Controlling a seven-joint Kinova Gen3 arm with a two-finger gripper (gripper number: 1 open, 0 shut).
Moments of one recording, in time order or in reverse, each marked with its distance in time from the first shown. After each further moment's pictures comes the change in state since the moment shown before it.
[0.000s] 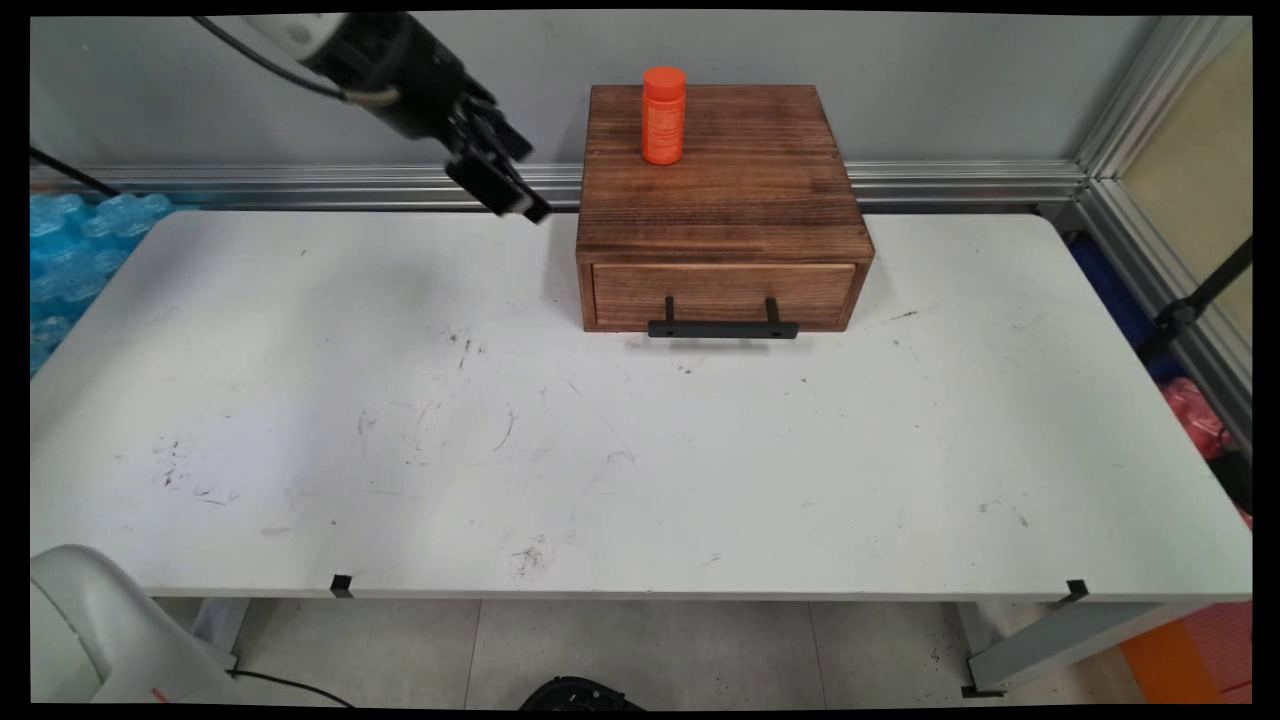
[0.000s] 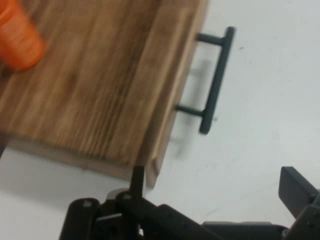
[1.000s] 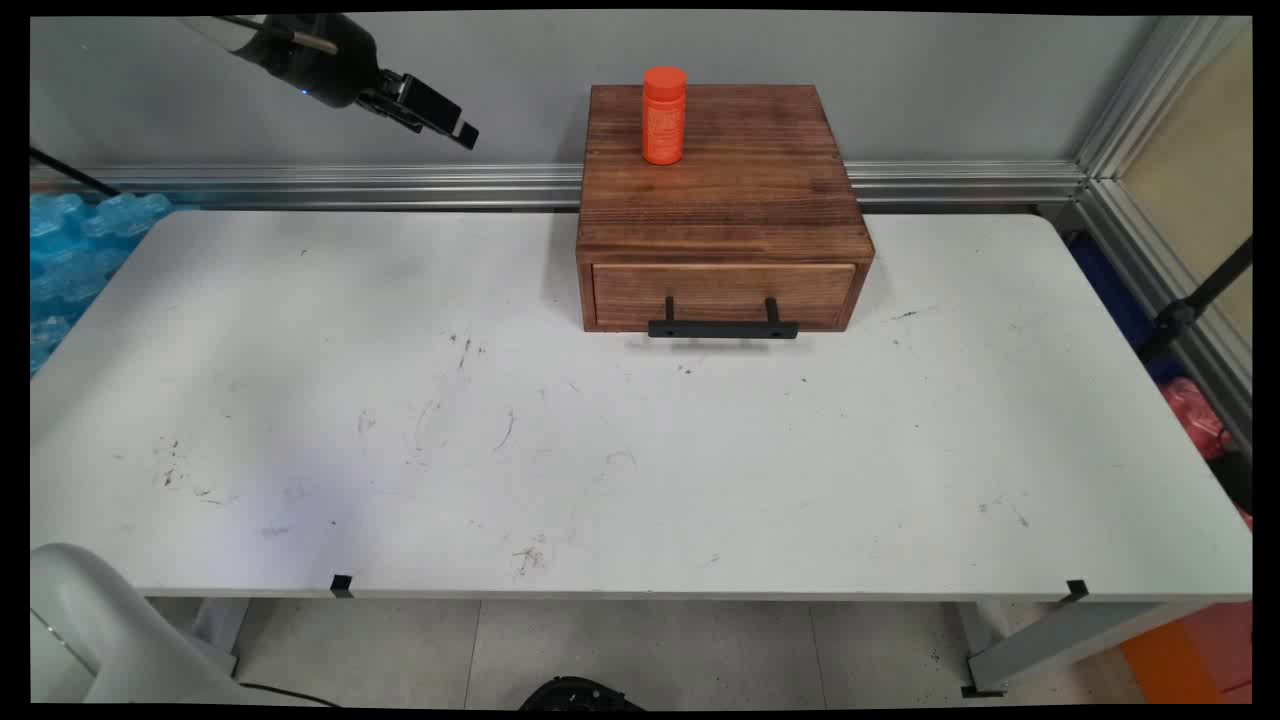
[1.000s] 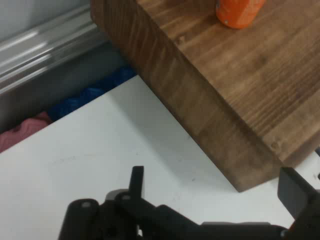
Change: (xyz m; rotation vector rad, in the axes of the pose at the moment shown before) arm -0.080 -0.085 -0.025 0.206 0.077 -0.627
